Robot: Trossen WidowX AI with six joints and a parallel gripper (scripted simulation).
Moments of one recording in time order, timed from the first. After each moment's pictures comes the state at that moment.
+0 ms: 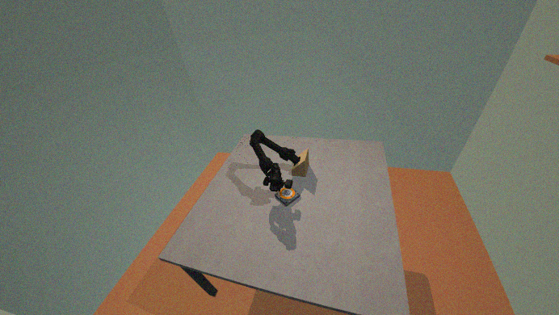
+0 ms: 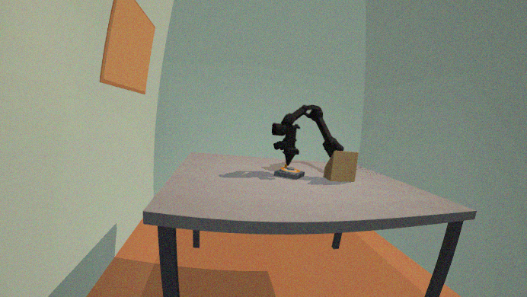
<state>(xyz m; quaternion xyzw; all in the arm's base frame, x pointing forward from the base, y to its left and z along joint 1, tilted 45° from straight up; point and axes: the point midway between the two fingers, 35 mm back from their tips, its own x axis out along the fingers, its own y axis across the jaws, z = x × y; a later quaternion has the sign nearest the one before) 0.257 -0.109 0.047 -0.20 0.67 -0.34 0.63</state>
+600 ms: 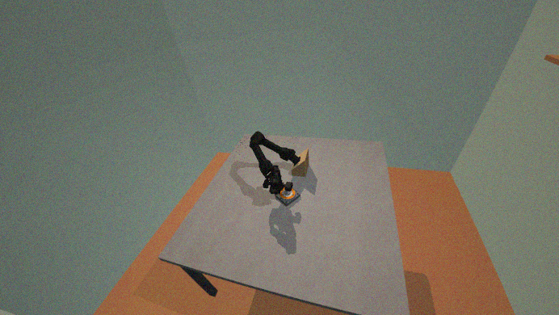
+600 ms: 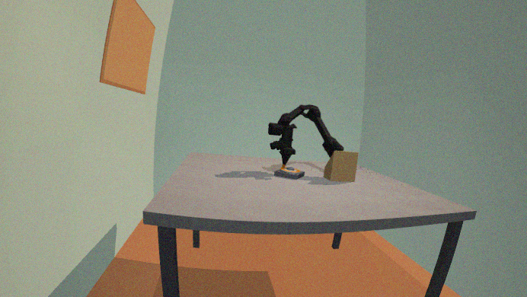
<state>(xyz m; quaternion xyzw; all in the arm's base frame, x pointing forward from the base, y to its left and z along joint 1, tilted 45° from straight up) 0.278 -0.110 0.043 -0.20 0.67 -0.34 0.63</state>
